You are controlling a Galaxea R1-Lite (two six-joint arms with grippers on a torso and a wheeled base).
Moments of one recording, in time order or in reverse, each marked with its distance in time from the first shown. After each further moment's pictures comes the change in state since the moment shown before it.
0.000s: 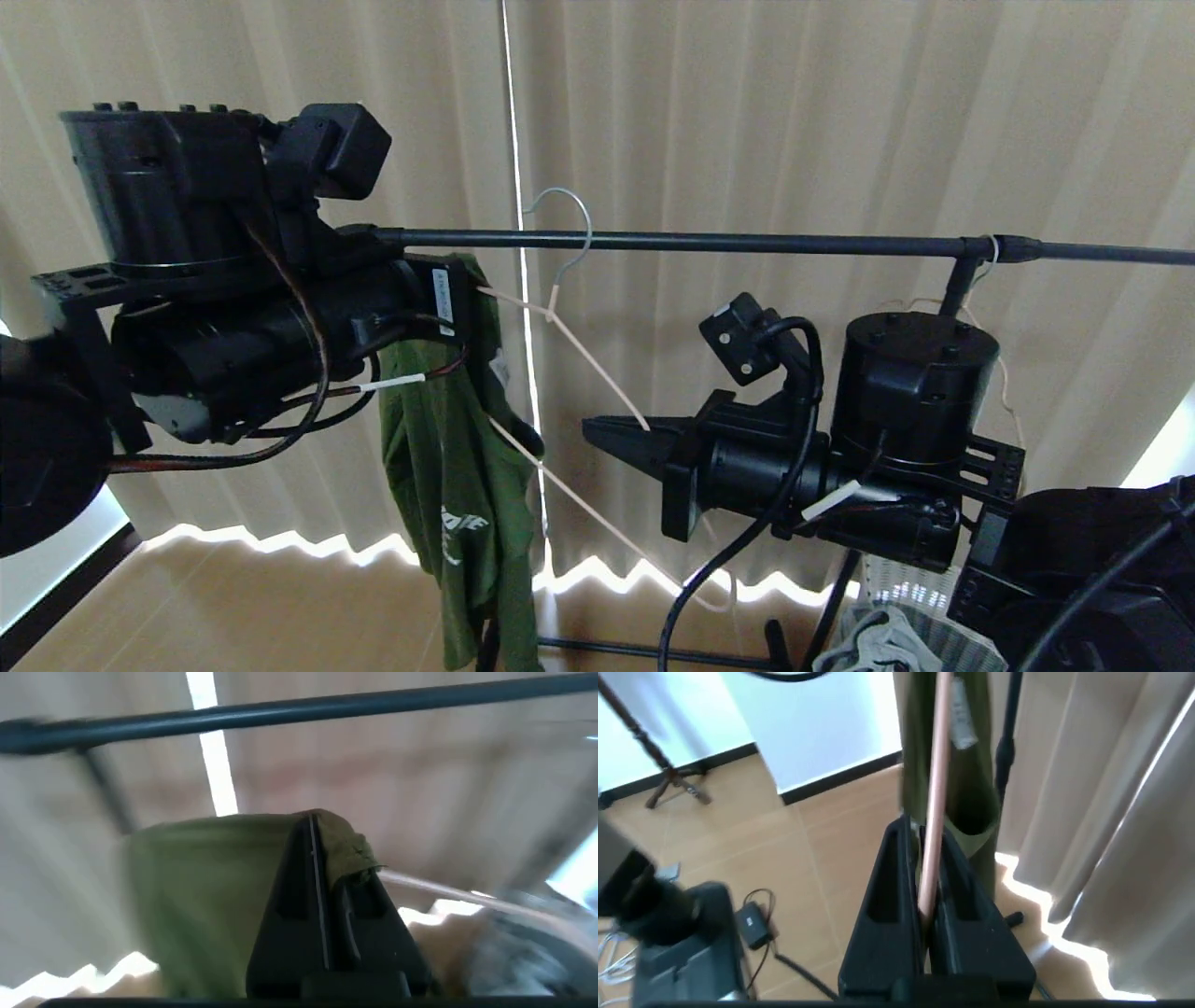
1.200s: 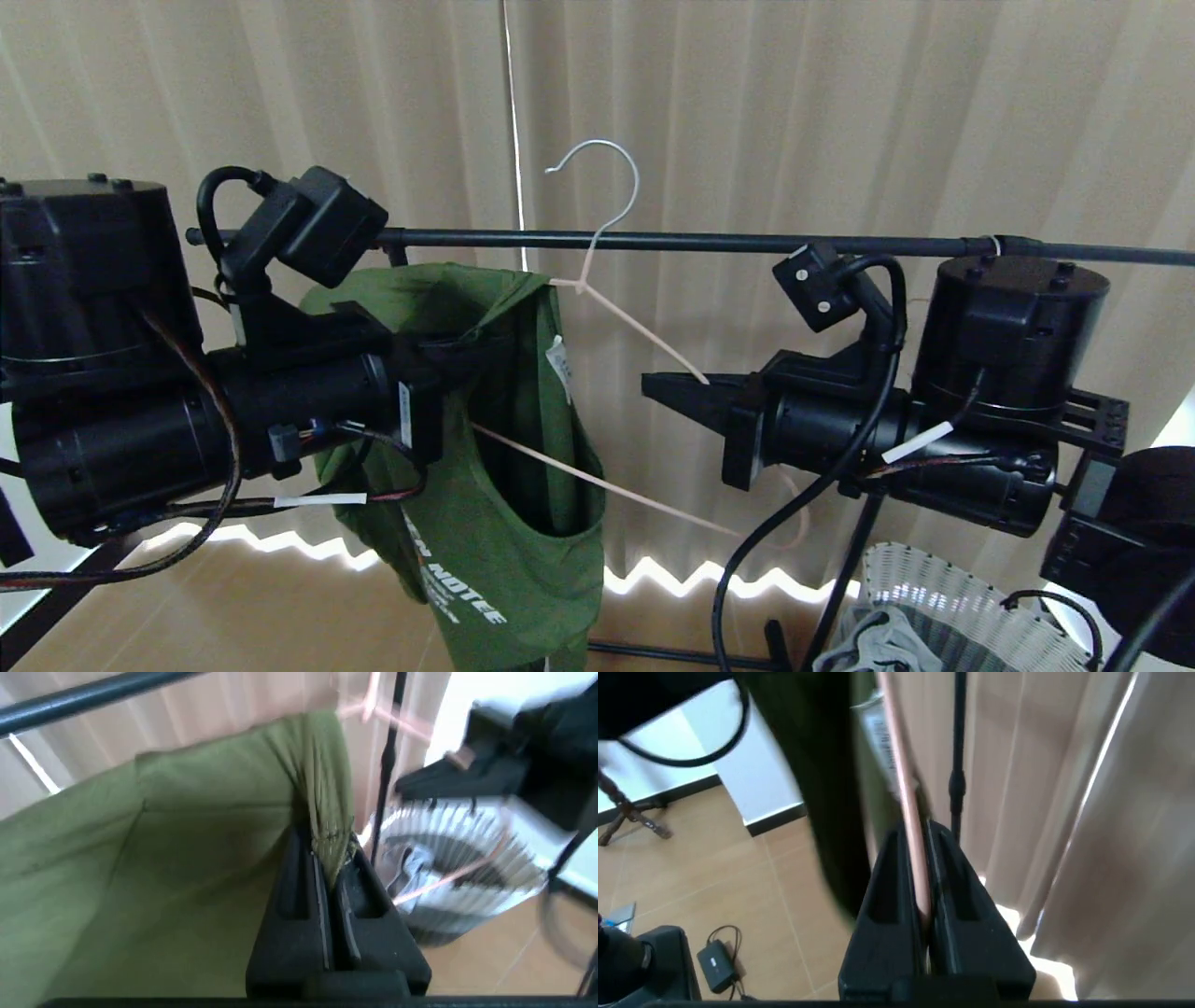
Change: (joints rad) left arm 0.002 -0.123 0.192 -0.002 -0.394 0.127; right arm -0.076 -0.136 -0.020 0.163 -0.038 -0.005
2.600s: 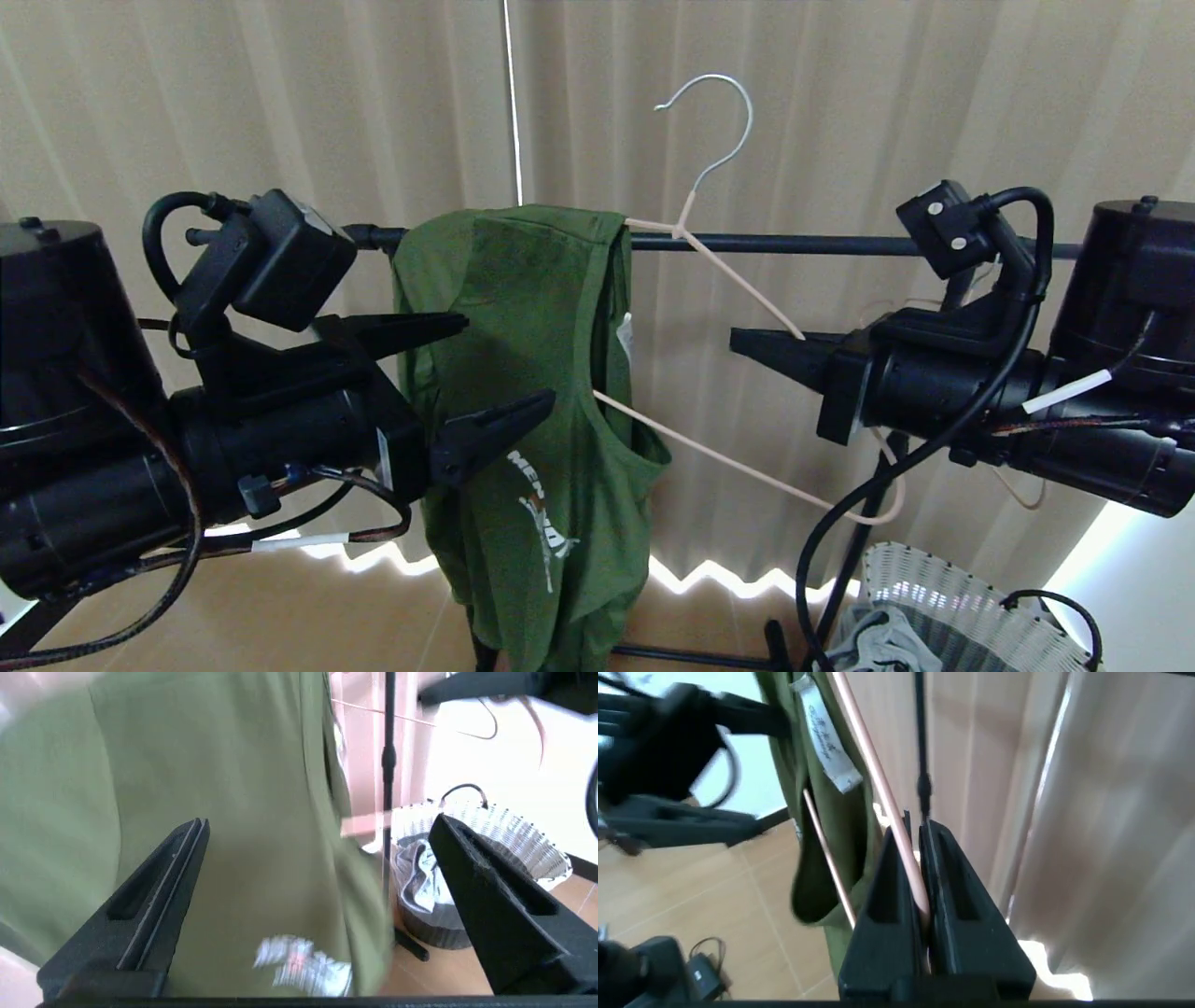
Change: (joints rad) left arm -0.020 -0.047 0.129 -0.163 -0.002 0.071; right arm -0.091 -0.154 0.003 0.134 -0.065 -0.008
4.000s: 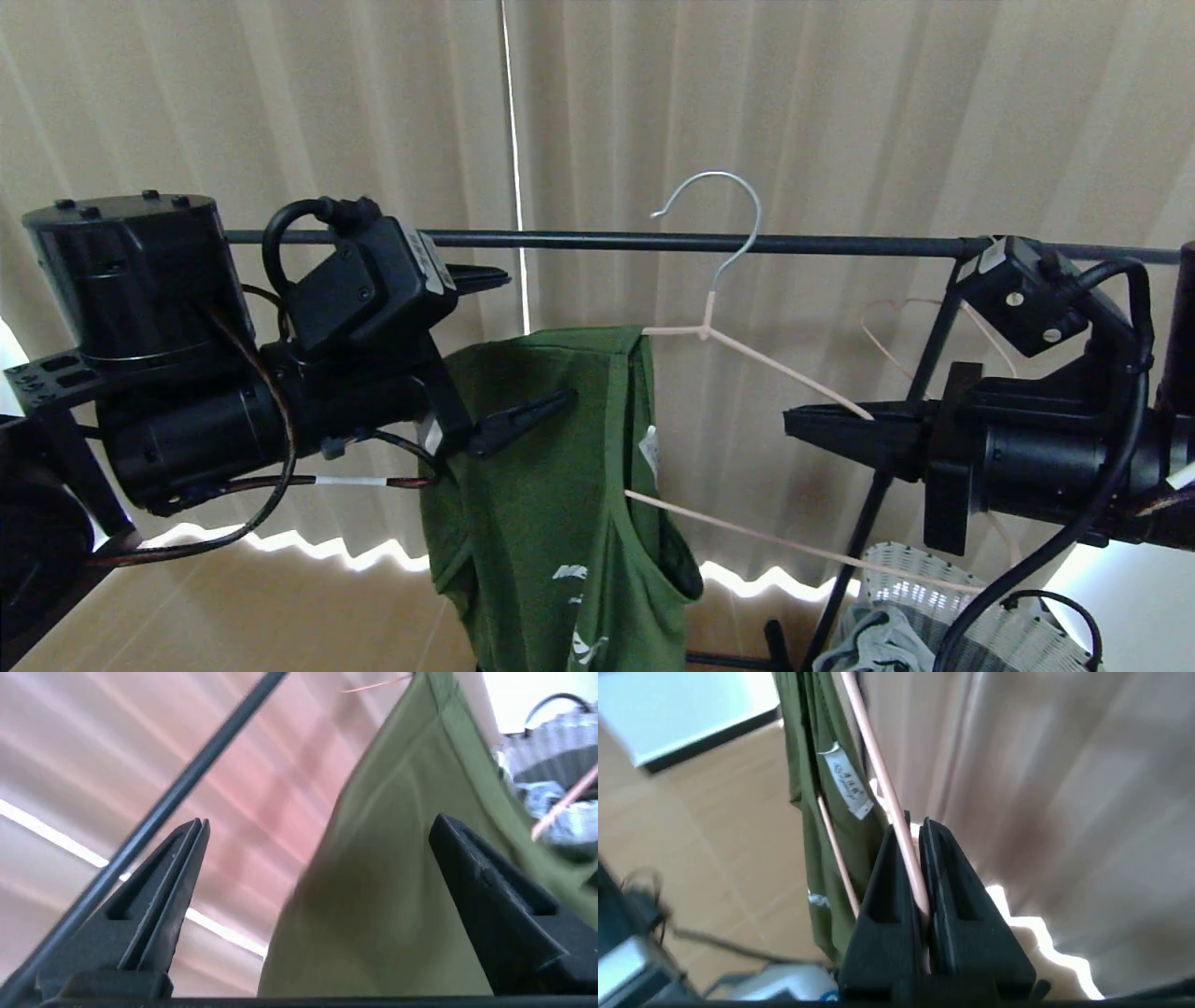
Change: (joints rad) left arm 0.051 0.143 -0.120 -0.020 -0.130 0.476; right arm -0.005 -0.158 0.052 0.298 0.079 -0.194
